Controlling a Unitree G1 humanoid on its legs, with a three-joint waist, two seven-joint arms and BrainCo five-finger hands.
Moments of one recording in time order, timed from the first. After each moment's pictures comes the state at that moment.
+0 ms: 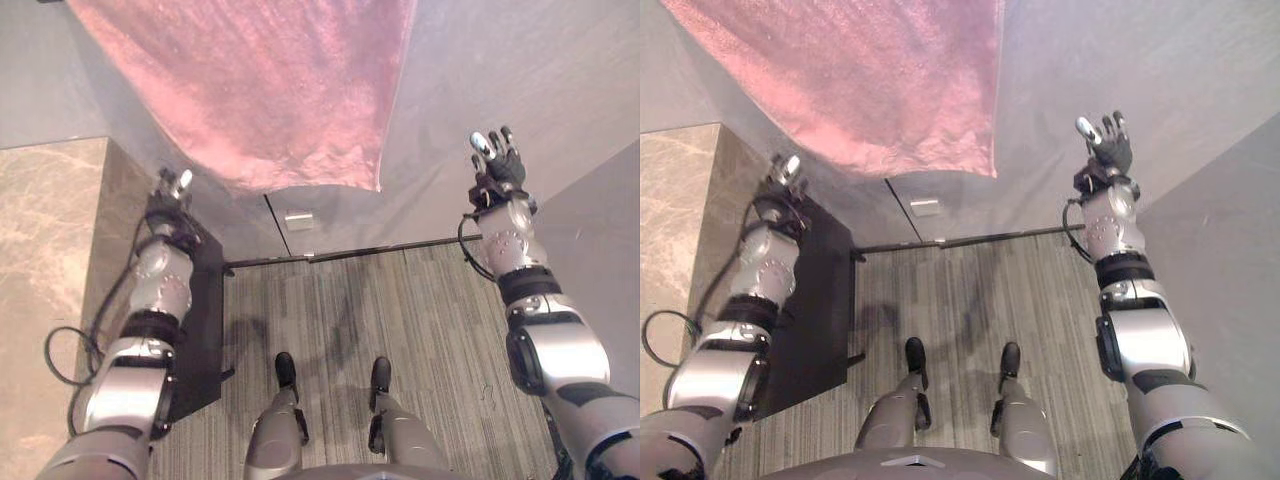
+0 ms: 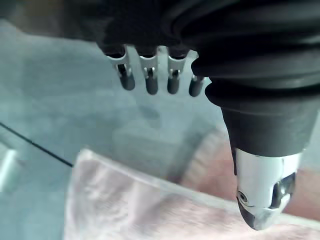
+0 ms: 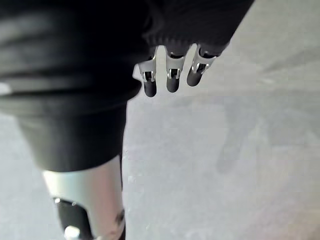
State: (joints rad) left arm -0.57 0.47 0.00 0.78 -0.83 -0.19 0.08; right arm -0.84 -0.41 -0.01 0.87 0.89 -0.14 -0.12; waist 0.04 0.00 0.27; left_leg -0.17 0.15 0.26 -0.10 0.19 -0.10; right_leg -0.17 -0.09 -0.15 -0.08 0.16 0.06
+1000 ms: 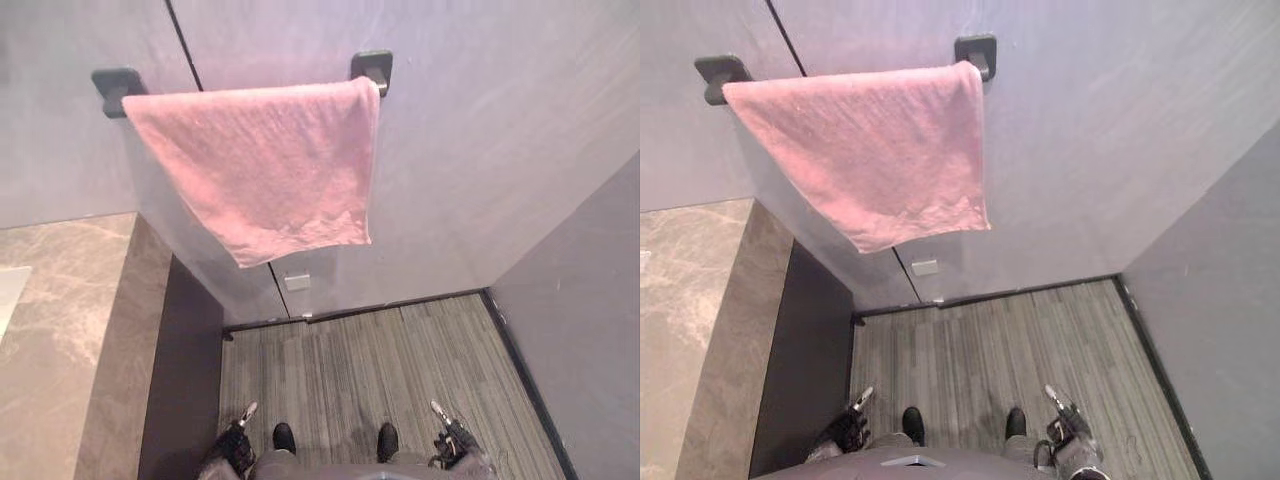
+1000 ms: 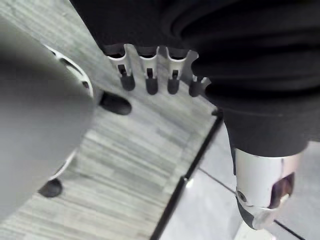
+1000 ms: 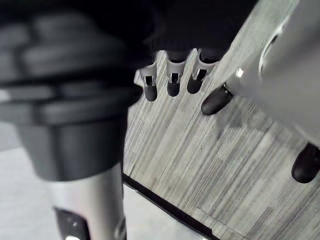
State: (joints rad) left arm 0.01 0.07 0.24 1.22 -0.48 -0.09 -0.01; right arm -0.01 -0.06 -0.37 1.20 0.60 -0.08 -0.02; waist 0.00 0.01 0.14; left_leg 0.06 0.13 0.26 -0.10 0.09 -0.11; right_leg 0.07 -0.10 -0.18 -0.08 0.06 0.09
